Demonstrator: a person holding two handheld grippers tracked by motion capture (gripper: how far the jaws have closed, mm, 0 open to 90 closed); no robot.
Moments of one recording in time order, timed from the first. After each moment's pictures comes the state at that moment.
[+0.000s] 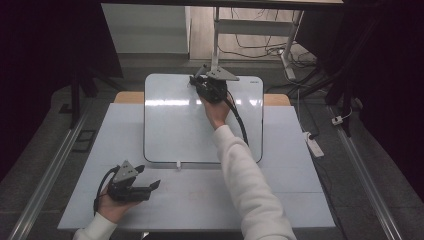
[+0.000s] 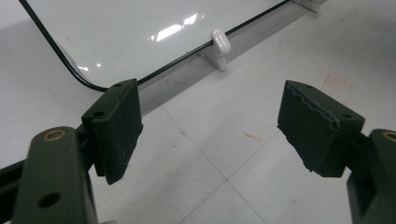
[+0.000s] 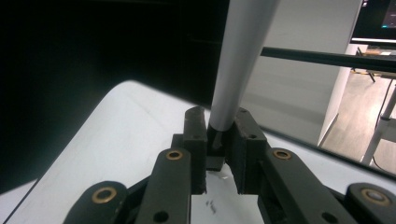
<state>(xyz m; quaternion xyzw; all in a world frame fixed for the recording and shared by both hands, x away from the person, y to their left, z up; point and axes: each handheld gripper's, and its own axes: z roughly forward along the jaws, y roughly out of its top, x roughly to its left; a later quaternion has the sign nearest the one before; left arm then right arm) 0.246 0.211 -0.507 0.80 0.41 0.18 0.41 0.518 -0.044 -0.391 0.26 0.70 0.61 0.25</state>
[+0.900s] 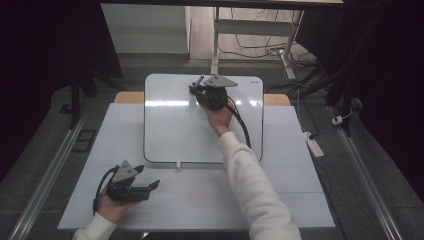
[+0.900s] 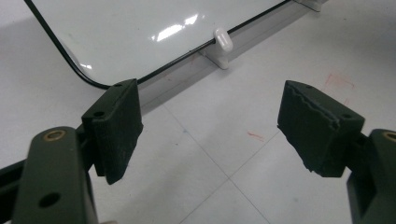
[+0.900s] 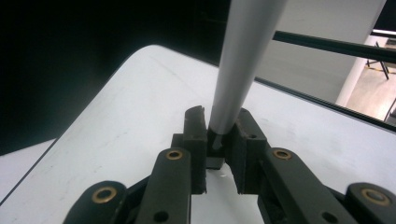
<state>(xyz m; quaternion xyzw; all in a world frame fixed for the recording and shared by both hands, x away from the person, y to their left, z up) 0.246 0.212 -0.508 0.80 0.41 0.18 0.41 0.501 -0.050 -0.400 0.23 0.74 0.58 0.24</state>
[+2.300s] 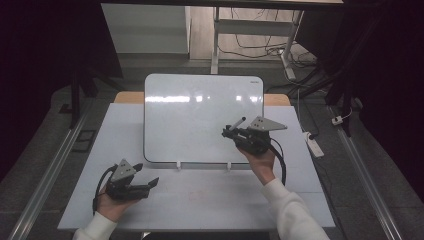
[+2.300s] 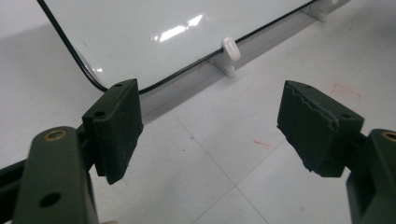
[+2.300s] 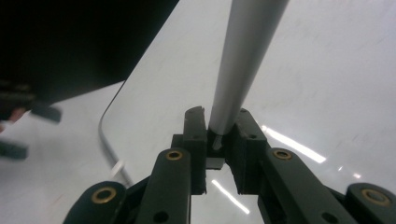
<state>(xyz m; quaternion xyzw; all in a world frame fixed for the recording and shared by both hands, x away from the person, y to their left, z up) 0.247 0.215 -0.505 0.78 0.42 0.19 0.42 0.383 -0.173 -0.429 0.25 0.77 0.57 0.16</state>
